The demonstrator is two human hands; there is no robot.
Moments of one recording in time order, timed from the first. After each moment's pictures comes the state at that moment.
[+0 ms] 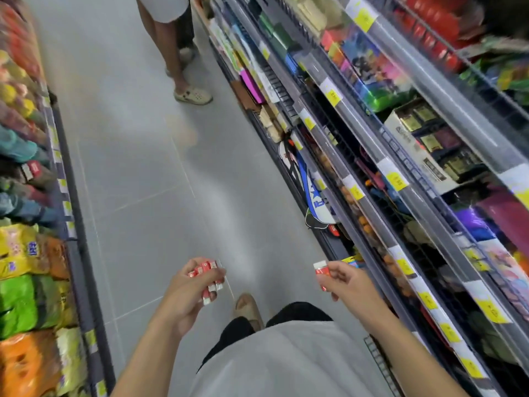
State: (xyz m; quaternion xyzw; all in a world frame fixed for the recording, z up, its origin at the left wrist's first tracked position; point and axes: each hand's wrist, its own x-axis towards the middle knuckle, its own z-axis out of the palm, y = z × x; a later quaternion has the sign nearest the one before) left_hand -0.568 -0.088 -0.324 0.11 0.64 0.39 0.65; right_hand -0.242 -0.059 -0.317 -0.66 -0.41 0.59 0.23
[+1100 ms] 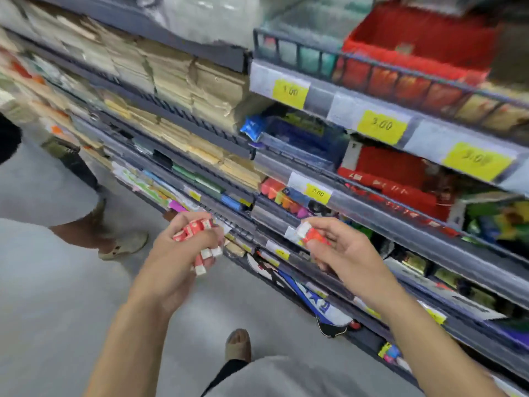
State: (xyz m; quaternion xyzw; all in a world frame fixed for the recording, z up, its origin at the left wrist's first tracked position) left_hand -0.558 0.495 -0.155 0.41 0.45 0.36 0.71; right_hand -0.304 0.370 -0.166 -0.61 -0.43 0.44 0.50
